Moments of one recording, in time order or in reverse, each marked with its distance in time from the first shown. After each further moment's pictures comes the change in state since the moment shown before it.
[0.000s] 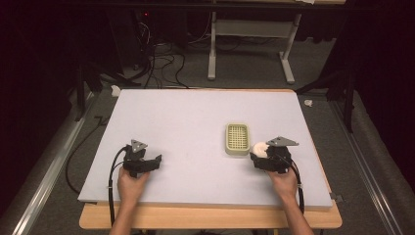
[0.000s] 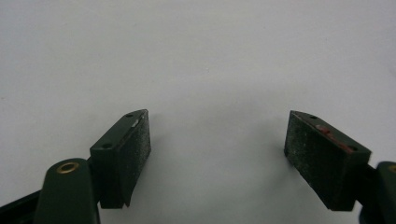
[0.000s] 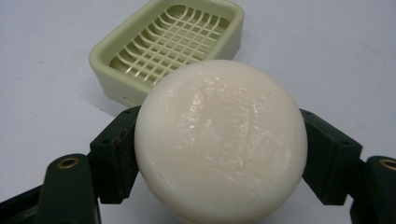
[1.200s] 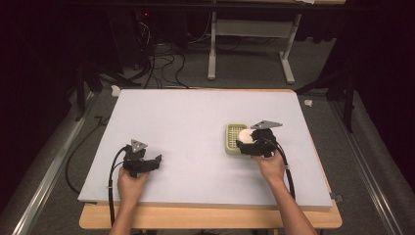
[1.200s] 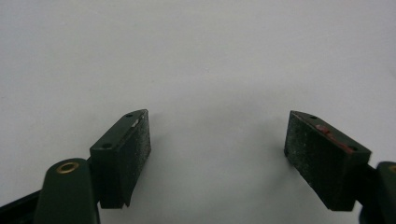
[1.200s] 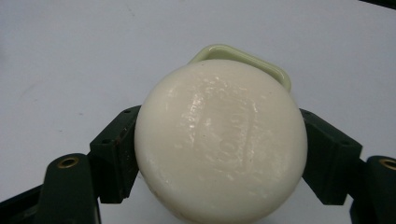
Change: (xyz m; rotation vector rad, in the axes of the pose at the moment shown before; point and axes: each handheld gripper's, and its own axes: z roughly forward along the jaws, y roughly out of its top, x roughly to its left) left arm 0.000 0.000 0.000 0.001 0.000 0.000; right arm 0.019 0.055 0.022 0.017 0.077 -0.039
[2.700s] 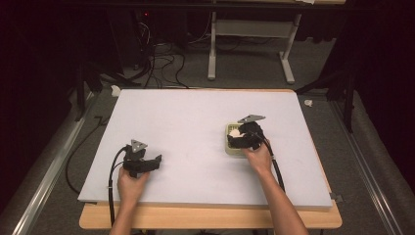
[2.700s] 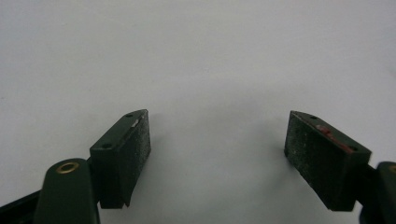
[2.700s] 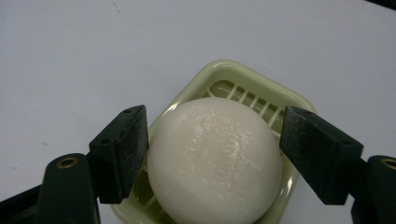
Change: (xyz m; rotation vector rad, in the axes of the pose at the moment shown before) left arm 0.000 0.000 0.000 0.004 -0.002 0.003; right arm 0.007 0.019 0.044 0.035 -0.037 -0.043
